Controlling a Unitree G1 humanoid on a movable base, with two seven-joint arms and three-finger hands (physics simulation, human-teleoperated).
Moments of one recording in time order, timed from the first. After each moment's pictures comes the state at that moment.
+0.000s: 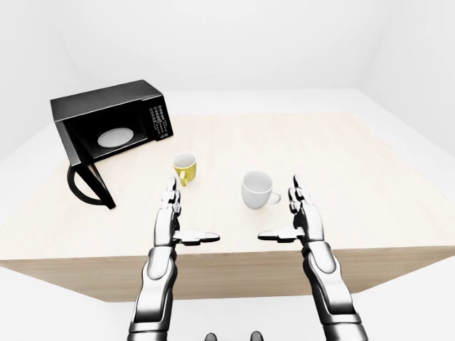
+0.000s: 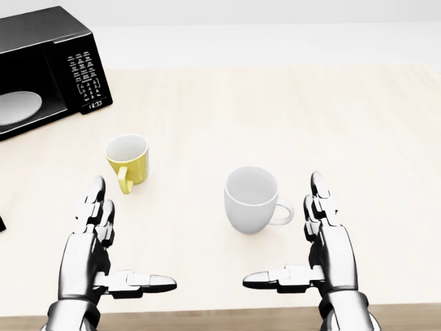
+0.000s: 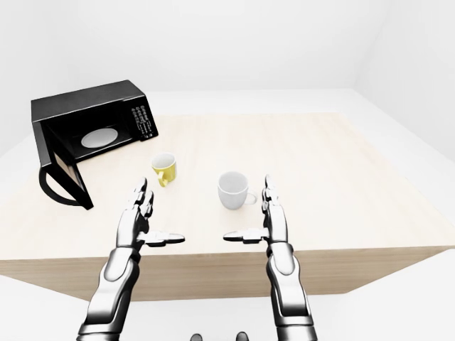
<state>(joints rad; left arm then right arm) 0.00 0.01 0.01 0.00 0.00 0.00 -0.01 0.00 -0.01 -0.01 -0.01 0.01 0.00 0.01</state>
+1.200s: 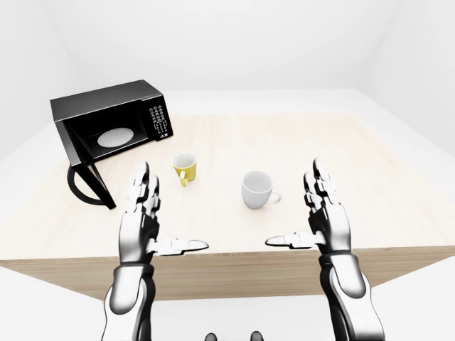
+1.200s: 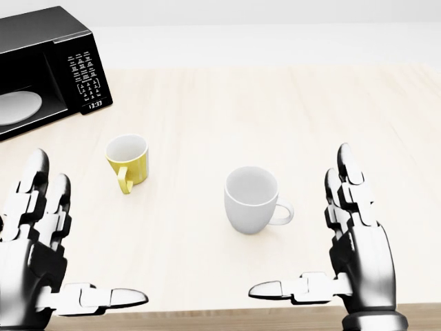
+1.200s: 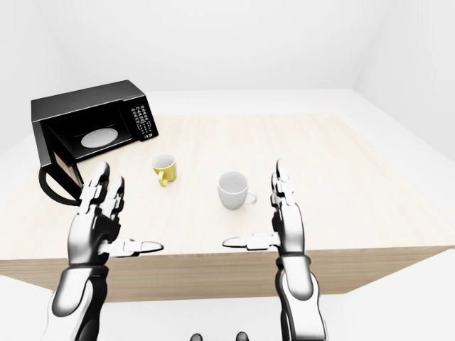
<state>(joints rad) 0.20 0.00 0.06 -0.53 -0.05 0.09 -0.08 0.17 0.00 0.02 -0.48 -0.03 0.09 0.02</state>
